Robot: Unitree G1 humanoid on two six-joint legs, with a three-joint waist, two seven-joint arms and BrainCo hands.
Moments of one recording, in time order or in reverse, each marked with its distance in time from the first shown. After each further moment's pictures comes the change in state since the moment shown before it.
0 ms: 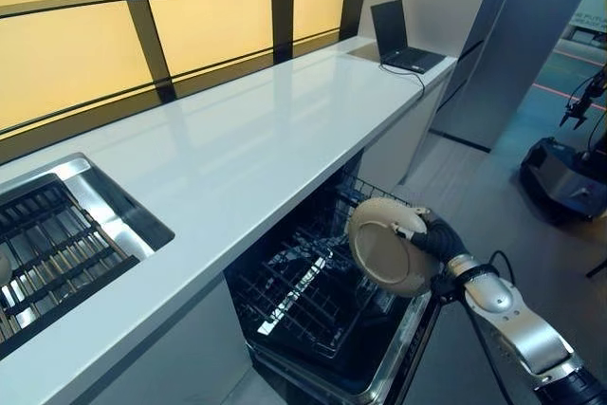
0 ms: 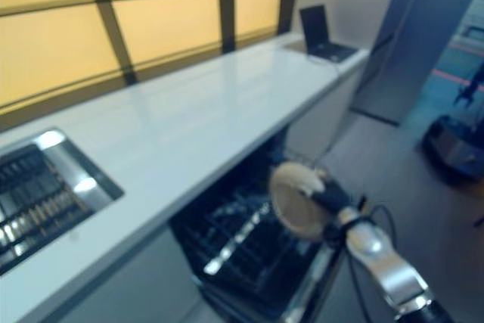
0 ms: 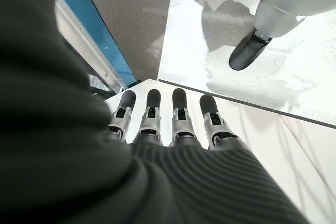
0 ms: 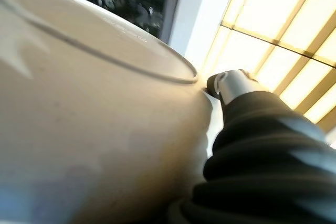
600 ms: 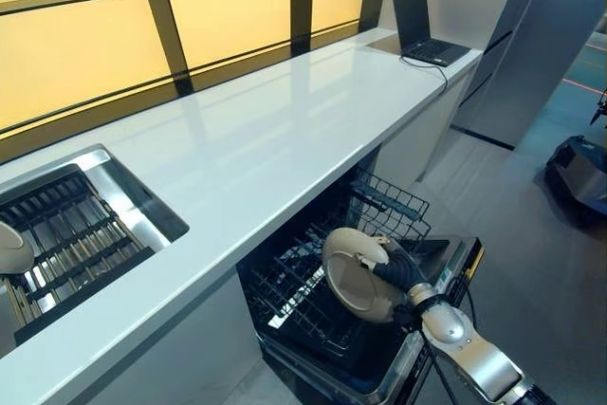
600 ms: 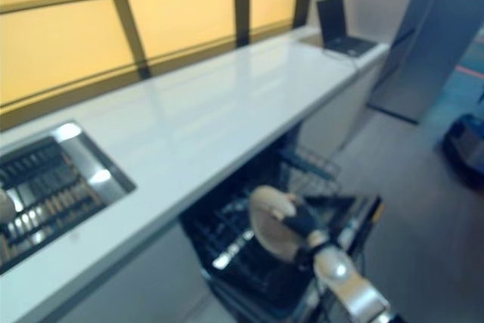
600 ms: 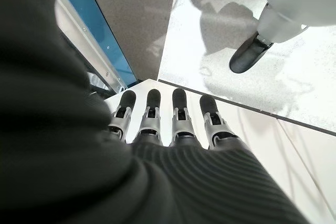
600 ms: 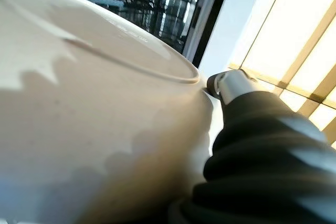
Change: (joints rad) left arm -0.025 -0.034 -0.026 -0.004 0.001 0.026 0.011; right arm -0.021 0.146 0.185 0.095 -0.133 -0.047 -0.115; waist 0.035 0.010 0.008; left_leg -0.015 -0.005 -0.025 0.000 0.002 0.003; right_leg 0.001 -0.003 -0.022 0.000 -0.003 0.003
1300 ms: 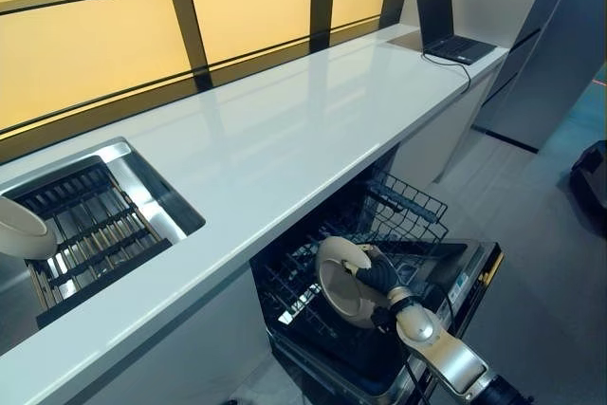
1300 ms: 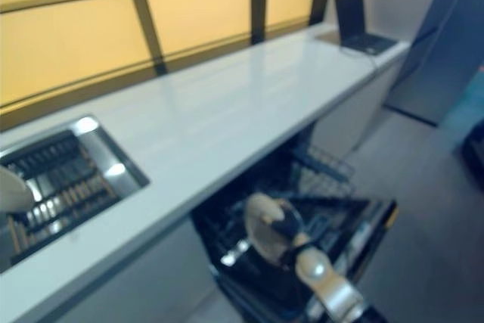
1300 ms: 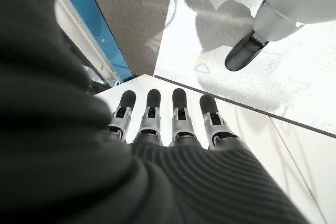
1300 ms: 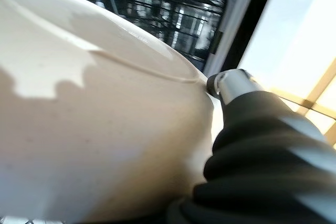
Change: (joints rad) left arm -0.031 -0.002 -0.016 0.000 0.002 0.020 -0.003; right arm -0.075 0.075 0.095 0.160 -0.065 0.040 -0.057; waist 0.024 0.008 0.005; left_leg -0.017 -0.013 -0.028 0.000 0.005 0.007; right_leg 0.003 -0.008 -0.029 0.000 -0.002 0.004
